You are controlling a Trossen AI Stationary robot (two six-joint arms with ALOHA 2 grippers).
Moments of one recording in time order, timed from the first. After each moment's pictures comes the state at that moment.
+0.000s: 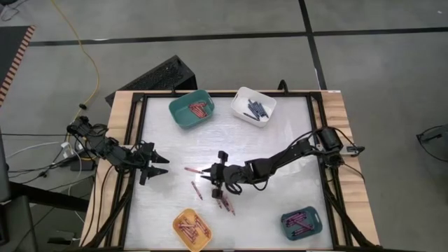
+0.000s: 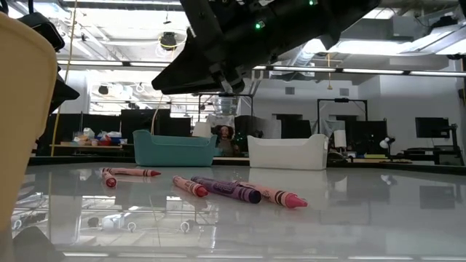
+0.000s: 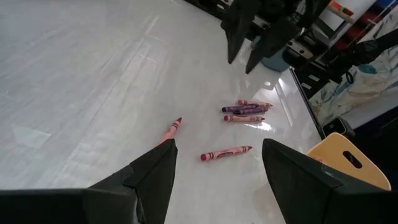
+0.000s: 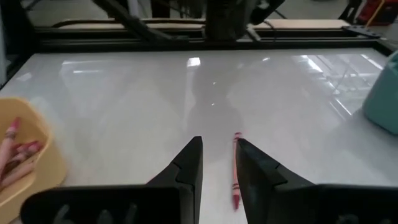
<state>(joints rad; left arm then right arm) -0.60 0.02 0.14 -0.41 -0.48 -0.63 0.27 1.94 1.20 0.40 0.39 0.13</state>
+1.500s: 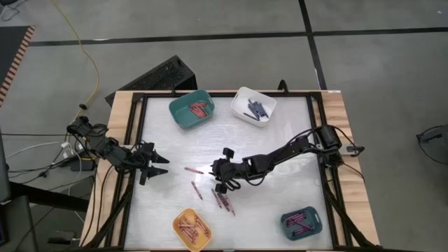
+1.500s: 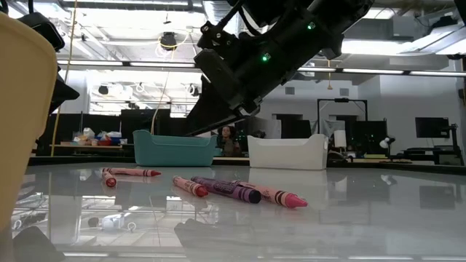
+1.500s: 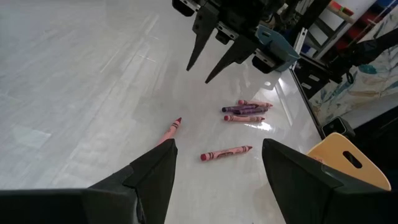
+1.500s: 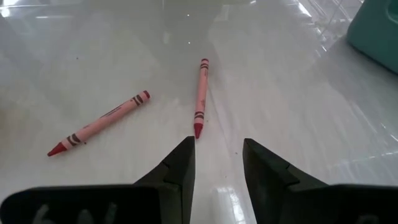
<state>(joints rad) -0.60 0.02 0.14 -0.41 -0.48 -0.63 0.22 1.94 1.20 0.15 0.38 0.20</state>
